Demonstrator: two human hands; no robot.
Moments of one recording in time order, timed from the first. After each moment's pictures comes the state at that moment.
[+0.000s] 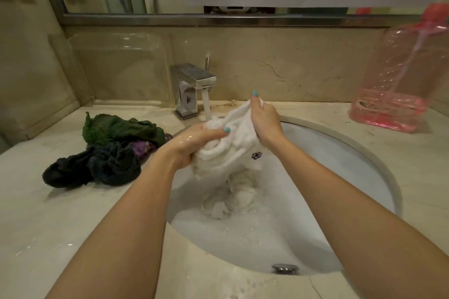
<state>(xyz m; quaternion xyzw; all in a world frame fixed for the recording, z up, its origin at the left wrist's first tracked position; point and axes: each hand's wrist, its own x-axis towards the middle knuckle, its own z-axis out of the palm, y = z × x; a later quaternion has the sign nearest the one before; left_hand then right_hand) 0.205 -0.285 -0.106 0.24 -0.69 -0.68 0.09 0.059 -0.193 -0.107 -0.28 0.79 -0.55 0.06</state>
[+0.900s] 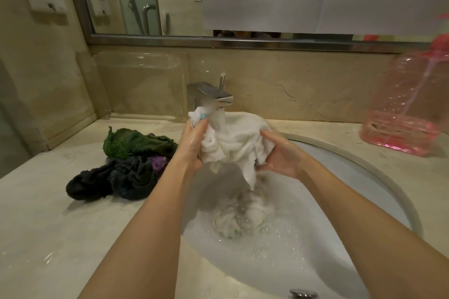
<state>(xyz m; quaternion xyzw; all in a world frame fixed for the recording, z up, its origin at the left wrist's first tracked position) 0.198 -0.315 -0.109 0.21 -0.53 -0.74 0.36 0.040 -0.168 -0.125 -0.31 0.52 -0.63 0.49</state>
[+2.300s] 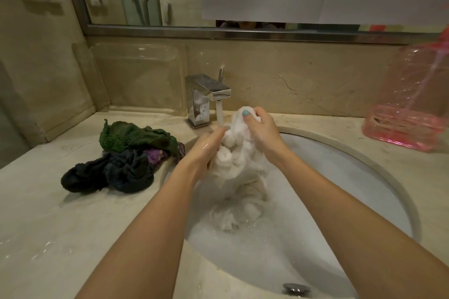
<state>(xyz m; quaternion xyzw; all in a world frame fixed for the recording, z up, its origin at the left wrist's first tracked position) 0.191 -0.287 -0.117 0.33 -0.64 -0.67 0.19 0.071 -0.210 -0.109 -0.37 0.69 -0.61 0.13</state>
